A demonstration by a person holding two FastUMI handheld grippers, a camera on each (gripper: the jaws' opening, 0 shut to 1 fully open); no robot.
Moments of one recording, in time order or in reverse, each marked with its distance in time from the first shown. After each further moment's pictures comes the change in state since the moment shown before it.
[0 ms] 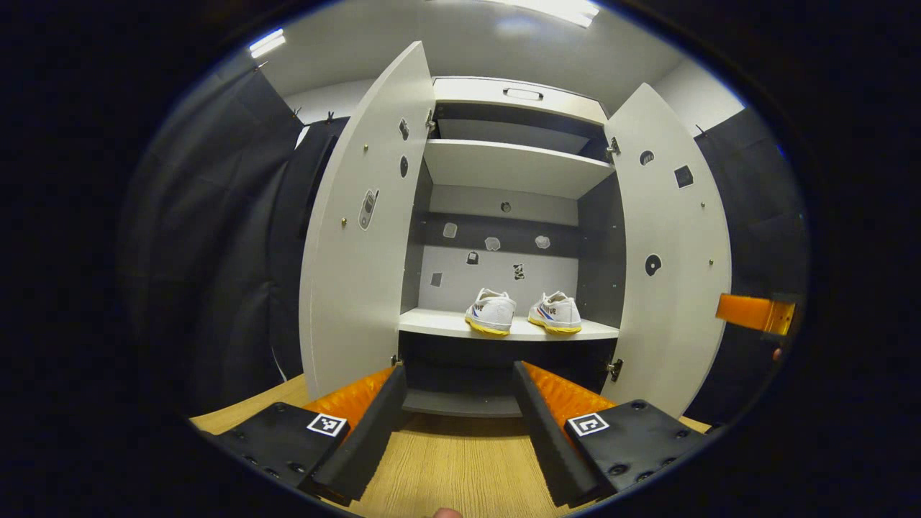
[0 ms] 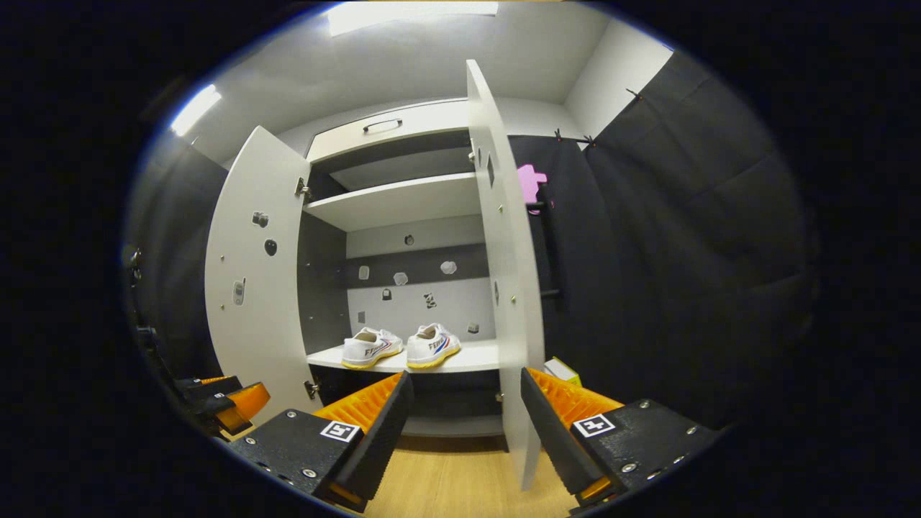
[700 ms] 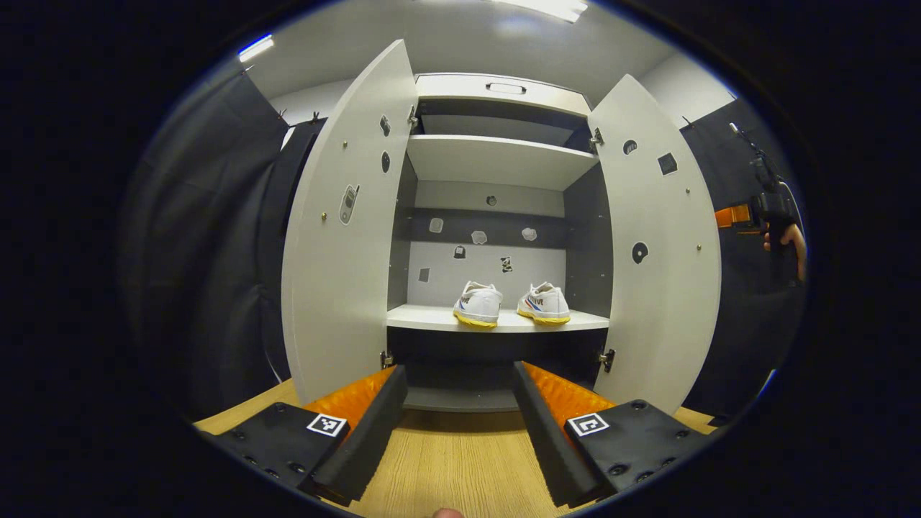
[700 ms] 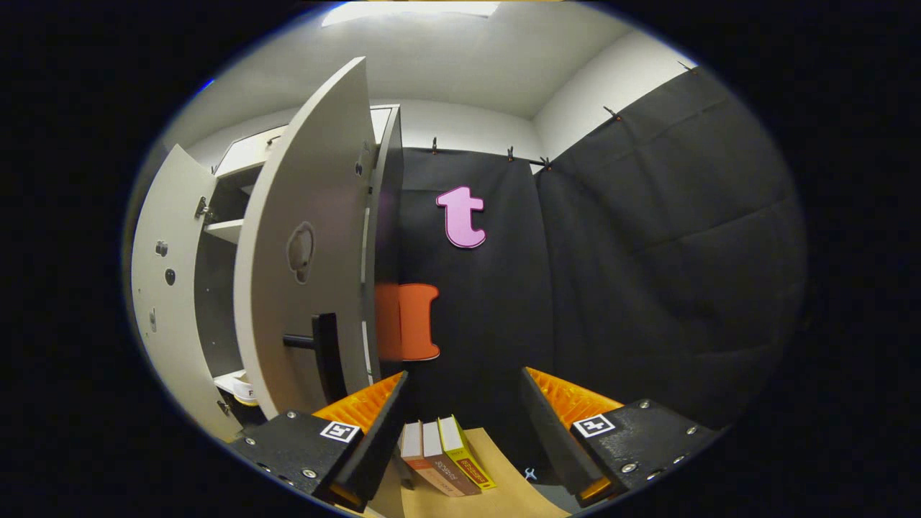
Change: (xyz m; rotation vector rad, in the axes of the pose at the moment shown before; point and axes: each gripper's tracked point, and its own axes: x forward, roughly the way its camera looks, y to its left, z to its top) left arm -0.001 -0.007 -0.012 0.020 0.029 -0.027; right arm 0.092 -0.159 0.105 -0.088 -0.014 -0.185
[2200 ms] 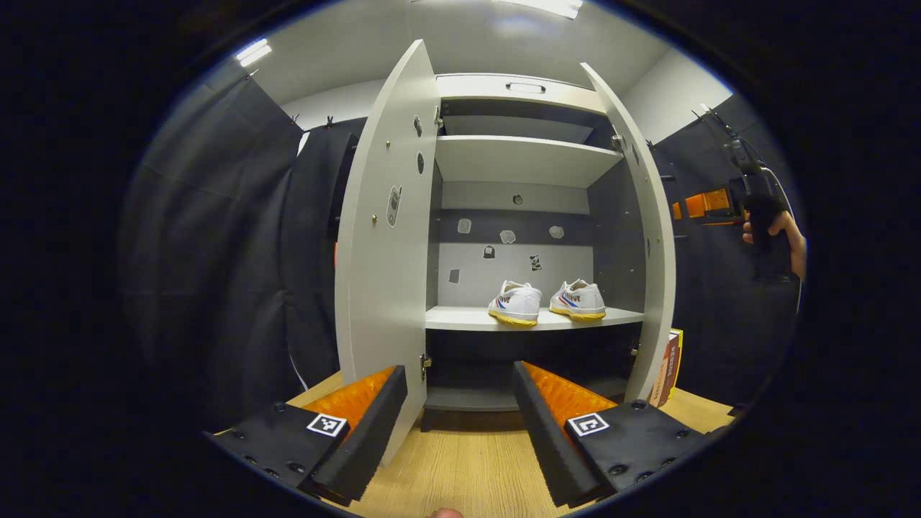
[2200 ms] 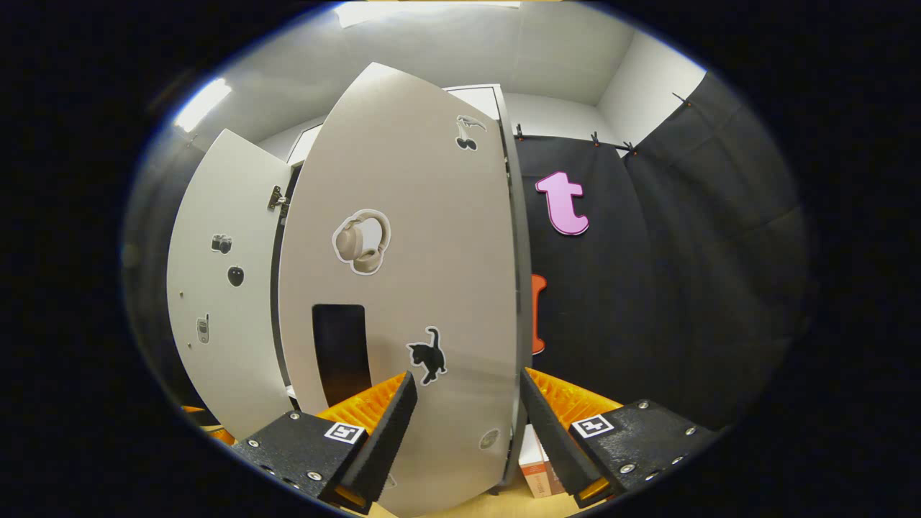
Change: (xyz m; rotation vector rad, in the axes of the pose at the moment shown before) left arm -0.006 0.052 0.002 0.029 -0.008 0.080; right arm 0.032 0.193 -0.016 0.042 0.027 0.328
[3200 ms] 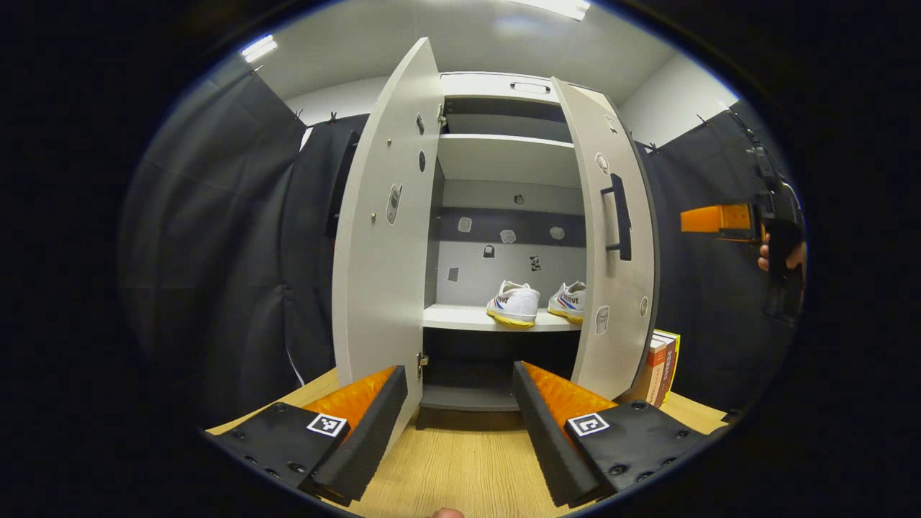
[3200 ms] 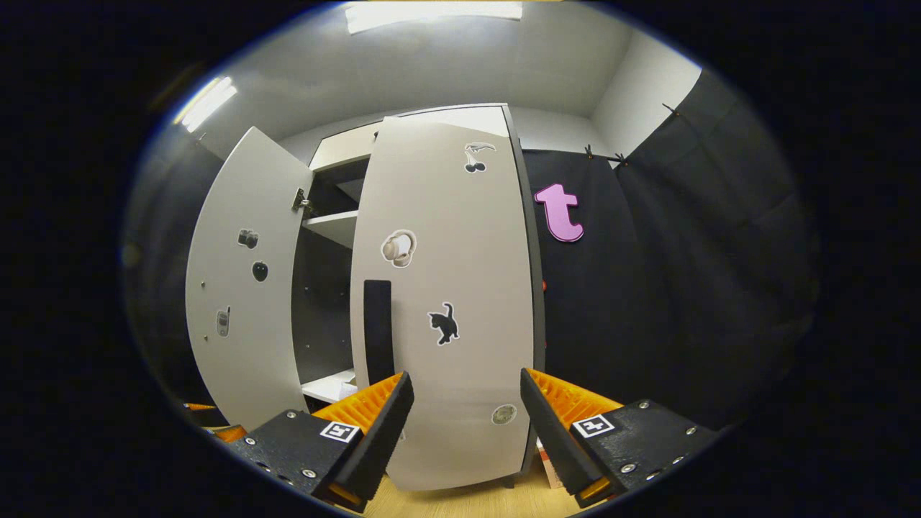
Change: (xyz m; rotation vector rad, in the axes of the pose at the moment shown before) left arm 0.004 -0.013 0.003 -0.023 0.009 -0.018; right arm -0.078 0.034 -0.032 -0.024 -0.061 -0.039
